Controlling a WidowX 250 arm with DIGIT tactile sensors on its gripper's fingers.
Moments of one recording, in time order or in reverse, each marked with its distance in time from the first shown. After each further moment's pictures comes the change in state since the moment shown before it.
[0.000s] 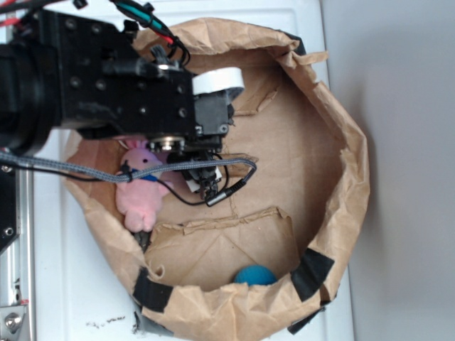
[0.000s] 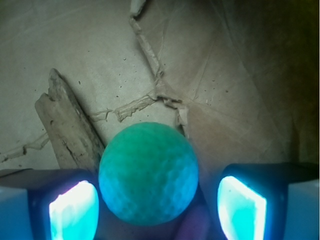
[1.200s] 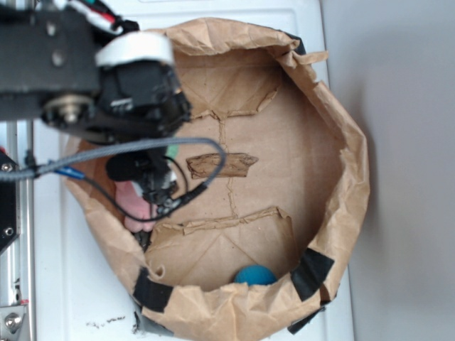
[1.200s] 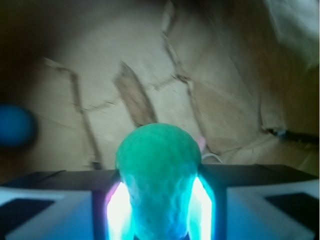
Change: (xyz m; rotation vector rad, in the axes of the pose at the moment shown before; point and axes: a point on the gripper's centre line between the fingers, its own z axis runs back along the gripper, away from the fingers) arm -0.021 -0.006 0.091 -0.172 0.031 -0.034
